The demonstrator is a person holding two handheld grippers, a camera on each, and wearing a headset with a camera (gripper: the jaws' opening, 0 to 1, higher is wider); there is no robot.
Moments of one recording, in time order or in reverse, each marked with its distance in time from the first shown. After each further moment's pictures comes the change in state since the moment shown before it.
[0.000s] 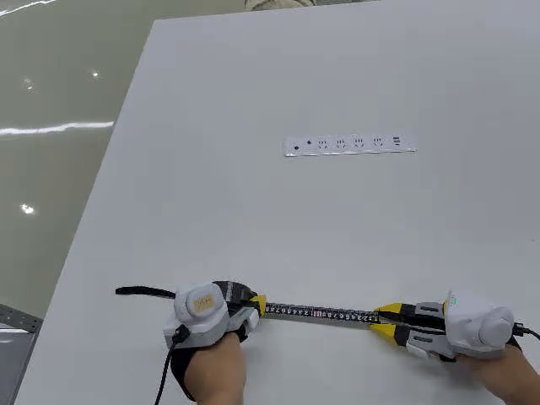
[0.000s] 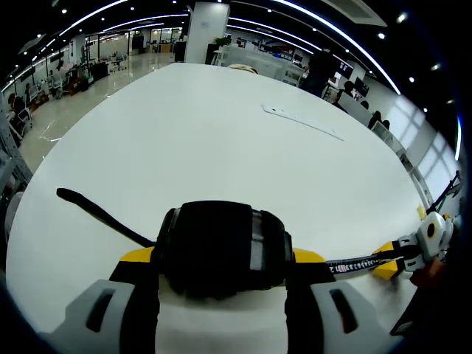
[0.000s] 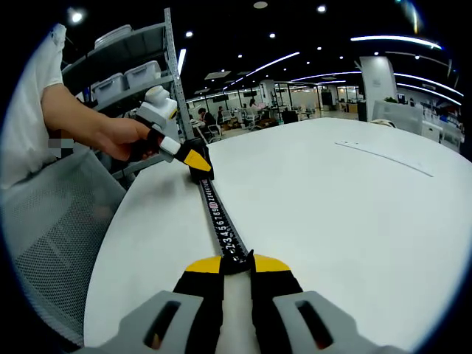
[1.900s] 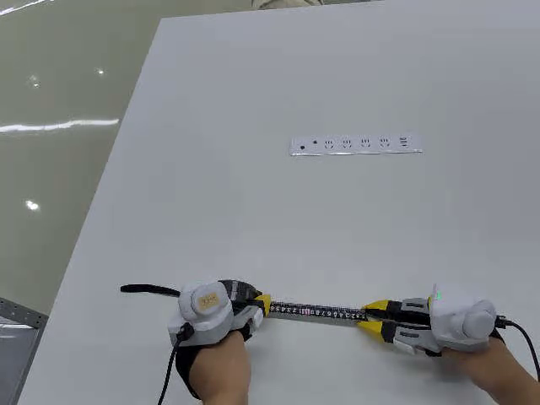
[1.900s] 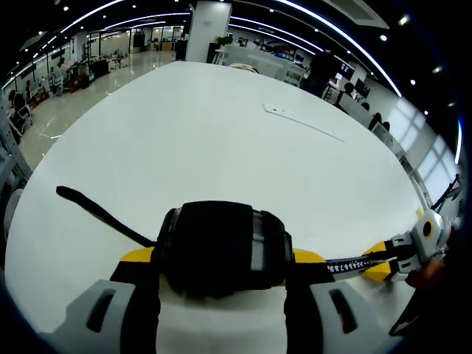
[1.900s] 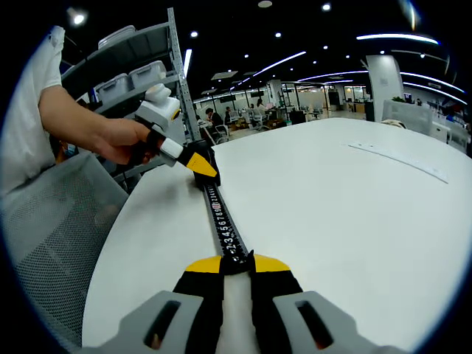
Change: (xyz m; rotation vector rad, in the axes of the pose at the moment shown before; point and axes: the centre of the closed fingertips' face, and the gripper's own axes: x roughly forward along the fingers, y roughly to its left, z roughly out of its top) left arm -0.001 0.000 0.000 -0.012 0.007 -0.004; right arm 0.028 0.007 0.012 -0.003 -0.001 0.050
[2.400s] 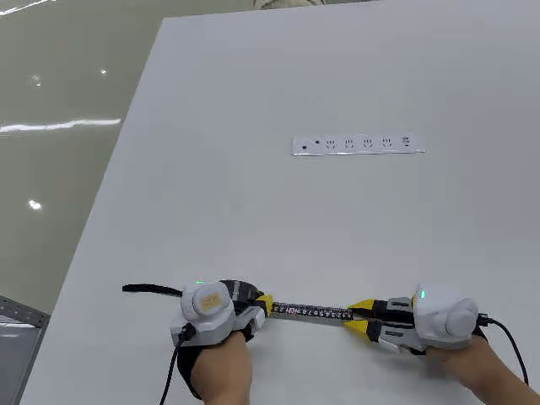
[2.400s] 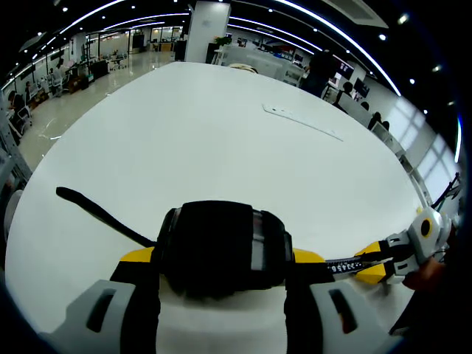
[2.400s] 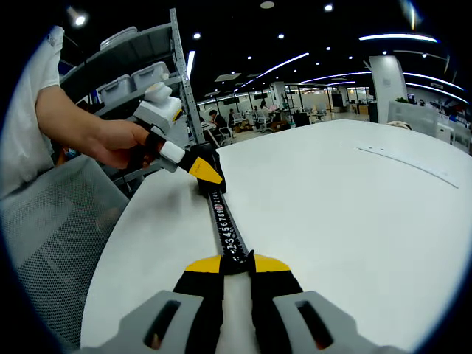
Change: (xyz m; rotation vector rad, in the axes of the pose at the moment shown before) left arm 0.000 0.000 0.001 0.005 -0.003 -0.001; right arm 0.024 0.008 0.010 -0.004 -0.017 0.022
